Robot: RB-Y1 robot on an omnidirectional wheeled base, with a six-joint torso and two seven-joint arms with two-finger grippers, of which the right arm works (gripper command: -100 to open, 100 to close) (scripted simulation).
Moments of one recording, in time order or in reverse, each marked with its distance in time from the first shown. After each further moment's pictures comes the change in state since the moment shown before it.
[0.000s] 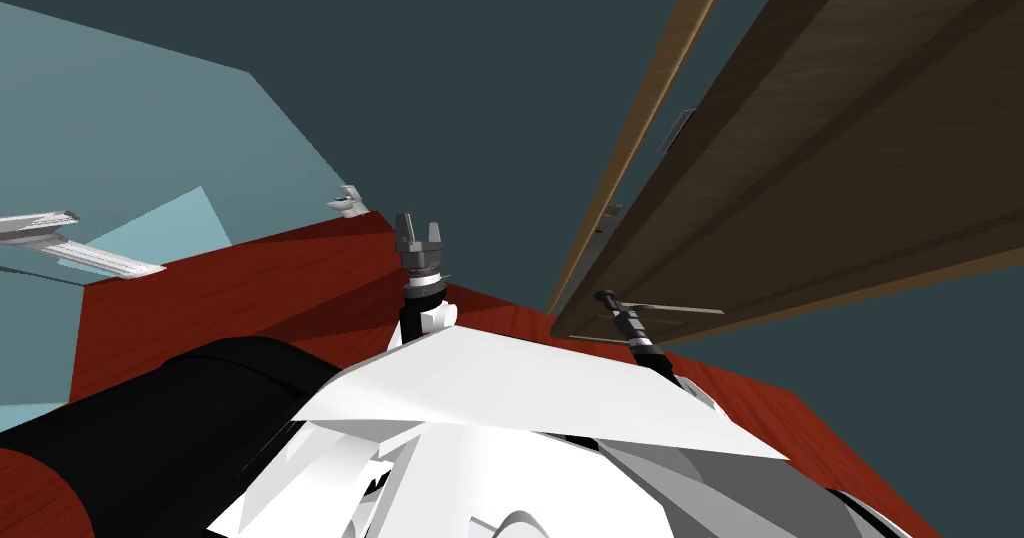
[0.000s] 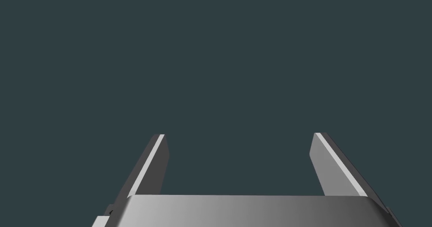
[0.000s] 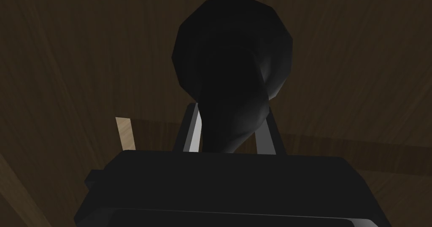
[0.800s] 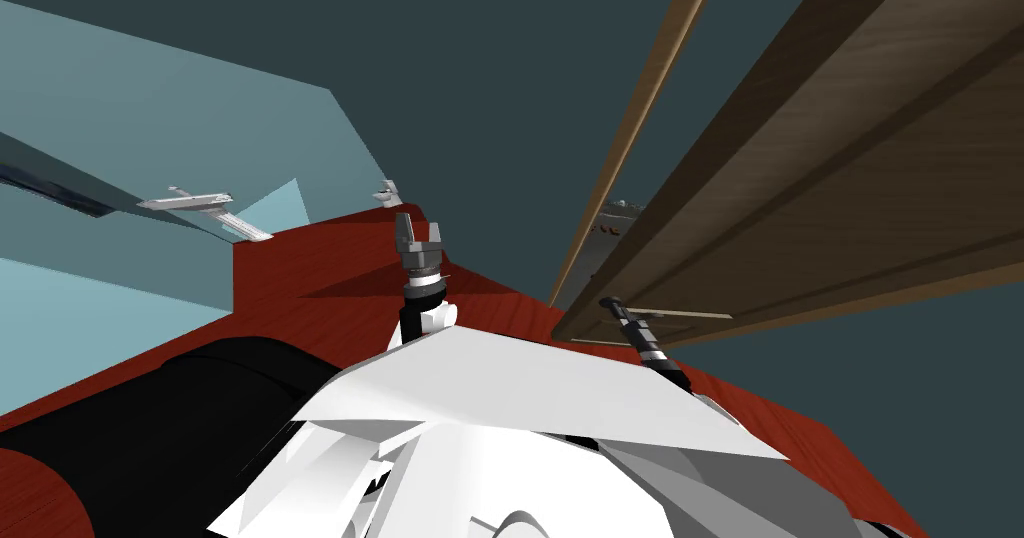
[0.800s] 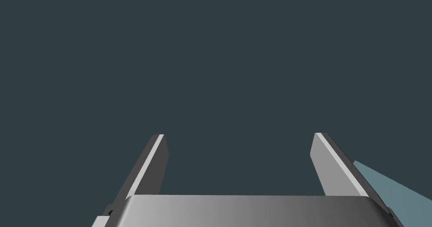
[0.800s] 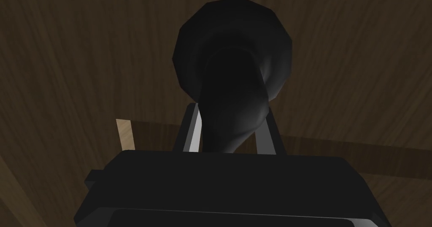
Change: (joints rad) arm 0.056 -0.047 0.023 0.021 -0.002 -0.104 -0.037
